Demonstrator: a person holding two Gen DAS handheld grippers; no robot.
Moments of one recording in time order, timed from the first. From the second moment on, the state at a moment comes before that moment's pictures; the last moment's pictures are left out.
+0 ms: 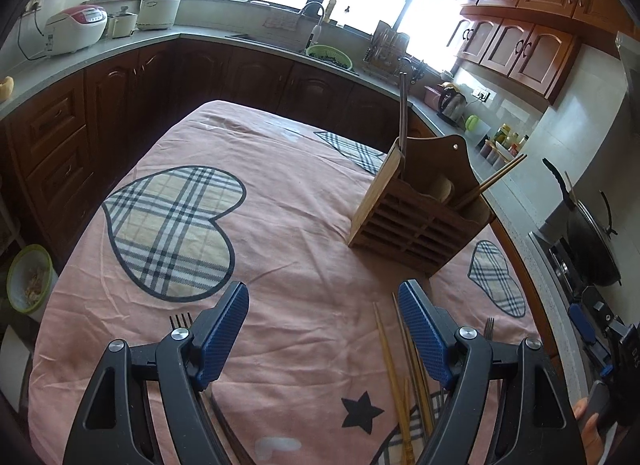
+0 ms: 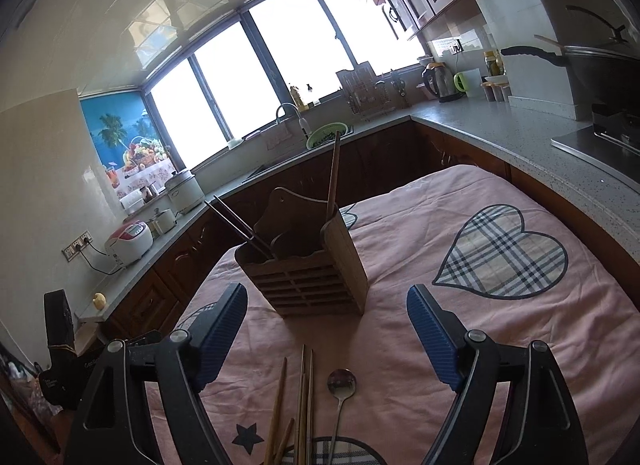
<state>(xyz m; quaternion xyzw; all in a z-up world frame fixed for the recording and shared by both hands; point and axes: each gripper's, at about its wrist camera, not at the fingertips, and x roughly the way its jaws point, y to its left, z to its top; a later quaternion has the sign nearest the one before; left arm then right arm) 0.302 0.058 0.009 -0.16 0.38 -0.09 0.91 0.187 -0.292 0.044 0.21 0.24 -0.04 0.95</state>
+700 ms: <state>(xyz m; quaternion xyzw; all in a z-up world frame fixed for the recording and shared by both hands) 0.294 0.028 -0.003 -0.14 0.43 -0.10 0.89 0.185 -0.273 0.002 0.21 0.31 -0.03 0.93</state>
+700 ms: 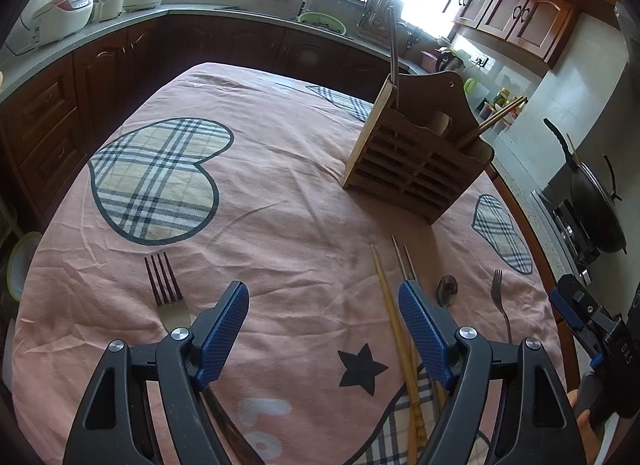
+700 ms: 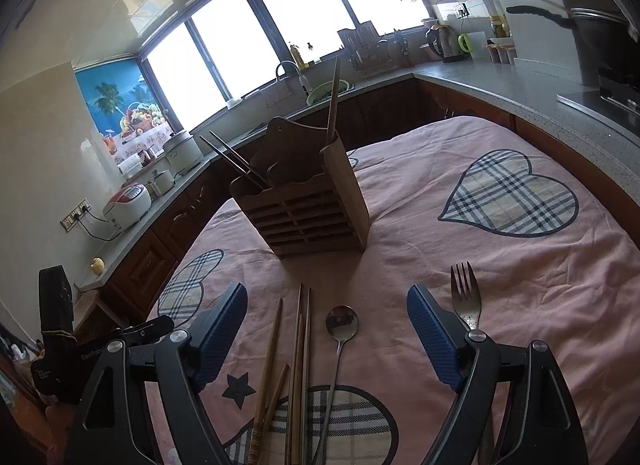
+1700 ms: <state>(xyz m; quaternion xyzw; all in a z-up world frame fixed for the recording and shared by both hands) 0.388 -0.059 -0.073 -0.01 0.50 -0.13 0.85 0.266 -0.262 -0.046 0.17 0.42 0.02 0.89</state>
